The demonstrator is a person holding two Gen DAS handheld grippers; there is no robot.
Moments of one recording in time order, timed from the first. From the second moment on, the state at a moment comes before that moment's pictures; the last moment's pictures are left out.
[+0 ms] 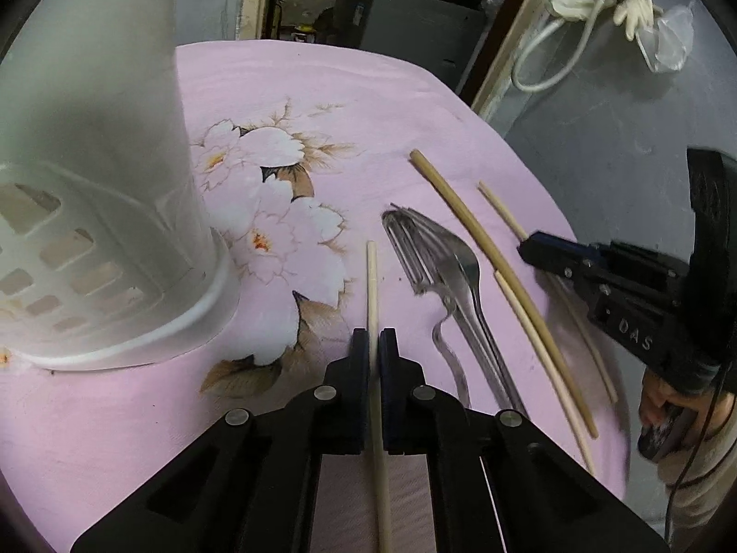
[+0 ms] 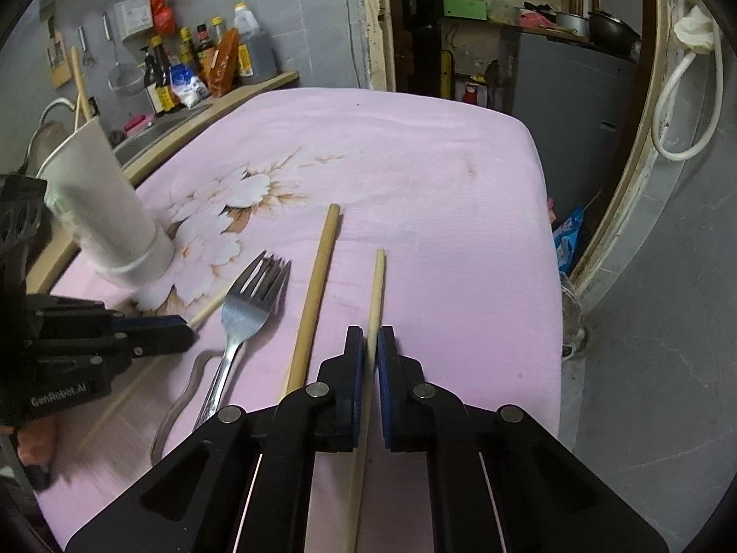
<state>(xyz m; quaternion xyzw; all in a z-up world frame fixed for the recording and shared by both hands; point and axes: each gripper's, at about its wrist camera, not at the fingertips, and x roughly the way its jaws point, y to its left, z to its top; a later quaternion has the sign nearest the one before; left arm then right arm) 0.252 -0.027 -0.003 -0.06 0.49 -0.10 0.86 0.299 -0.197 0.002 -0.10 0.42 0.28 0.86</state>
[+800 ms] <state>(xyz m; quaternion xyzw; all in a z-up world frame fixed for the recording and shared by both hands) 0.244 -0.028 0.000 -0.06 0.49 -0.13 0.86 0.306 -0.196 0.010 -0.01 0.44 0.28 0.85</state>
